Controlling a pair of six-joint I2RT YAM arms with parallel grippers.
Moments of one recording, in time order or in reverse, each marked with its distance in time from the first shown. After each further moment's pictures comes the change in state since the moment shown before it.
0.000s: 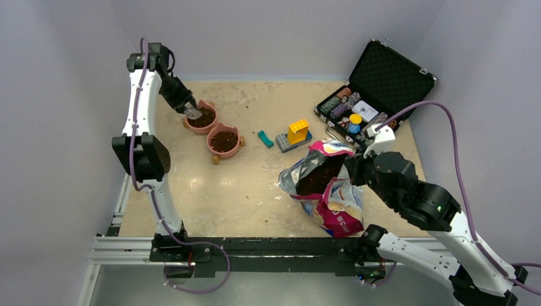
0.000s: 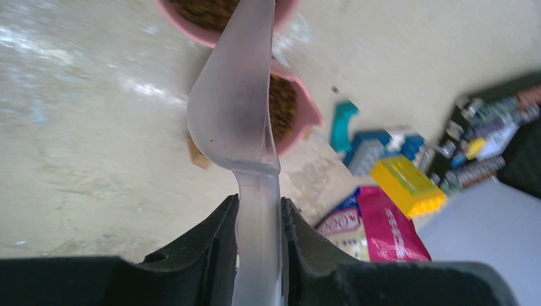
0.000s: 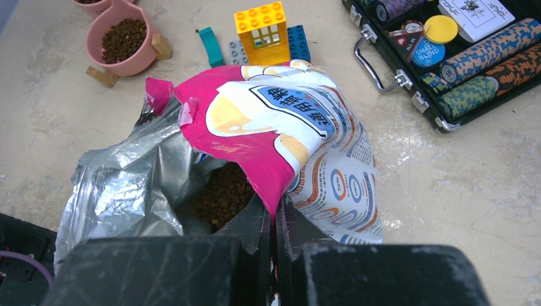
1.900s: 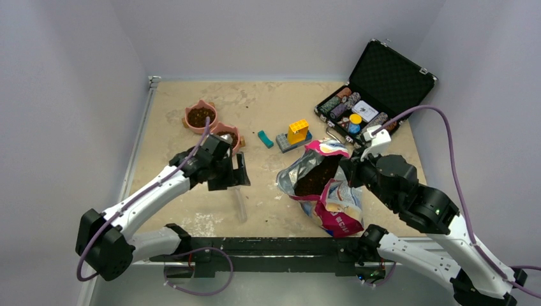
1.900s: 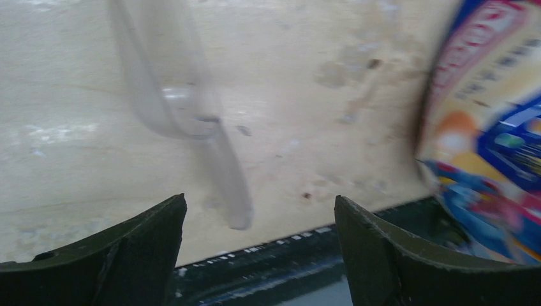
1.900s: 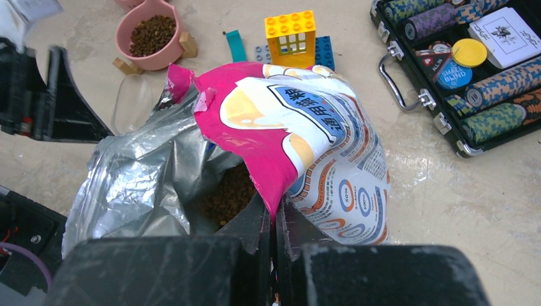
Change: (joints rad) left arm -0.678 -0.922 -1.455 0.730 -0.163 -0.103; right arm -0.001 -0.037 -0.054 0.079 -0.082 -0.069
